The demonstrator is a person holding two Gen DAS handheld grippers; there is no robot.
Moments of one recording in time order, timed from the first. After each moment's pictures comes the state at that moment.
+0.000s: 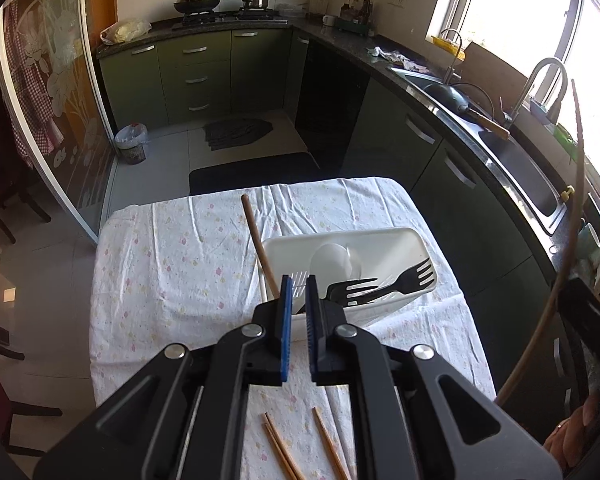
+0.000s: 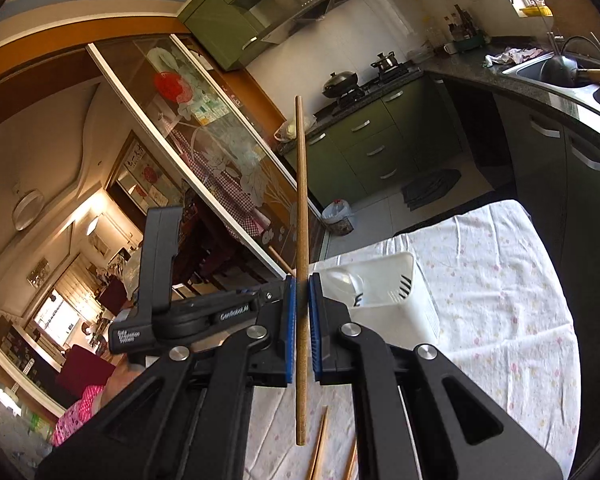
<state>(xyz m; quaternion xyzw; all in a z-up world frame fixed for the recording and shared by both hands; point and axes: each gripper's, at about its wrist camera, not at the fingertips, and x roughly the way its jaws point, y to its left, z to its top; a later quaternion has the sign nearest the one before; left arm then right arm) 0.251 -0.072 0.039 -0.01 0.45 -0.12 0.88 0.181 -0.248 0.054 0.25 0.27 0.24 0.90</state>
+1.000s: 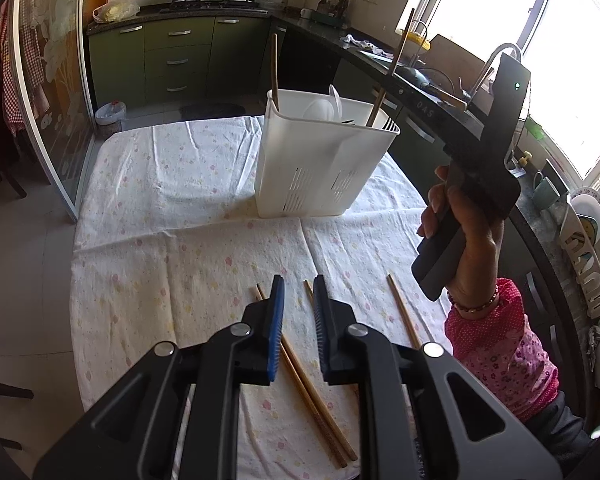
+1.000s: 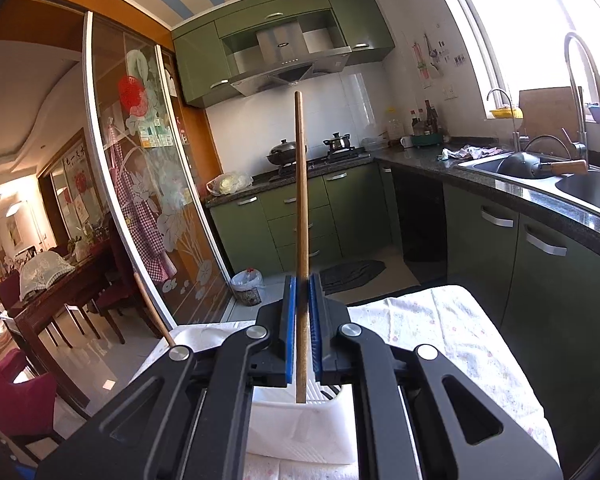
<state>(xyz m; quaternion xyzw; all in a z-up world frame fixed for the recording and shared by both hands) 0.108 -0.019 -0.018 -0.04 0.46 -0.18 0.87 0.236 -0.196 -0.033 0.11 0.16 0.10 0.98</state>
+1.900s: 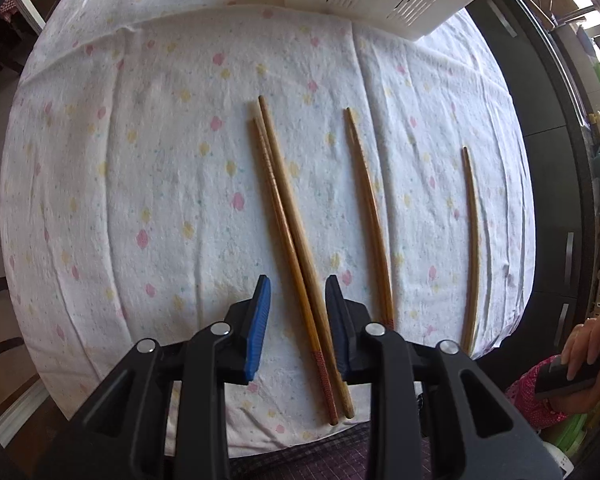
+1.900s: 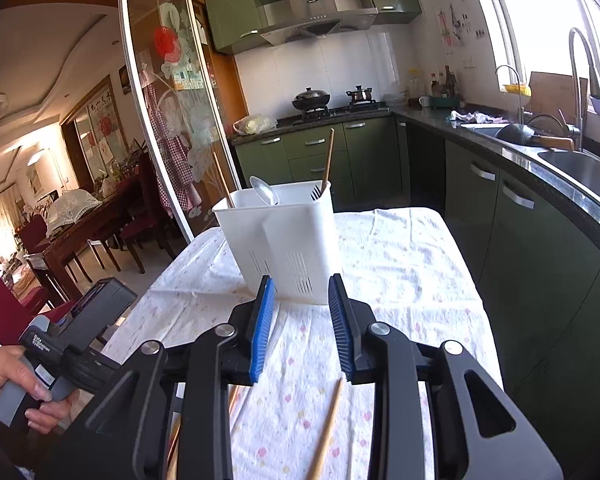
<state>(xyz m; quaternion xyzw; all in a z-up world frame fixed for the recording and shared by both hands) 0.126 -0.047 -0.147 -0.05 0.71 -0.11 0.70 0.052 -0.265 -0.056 0.08 0.26 0.15 0.95</state>
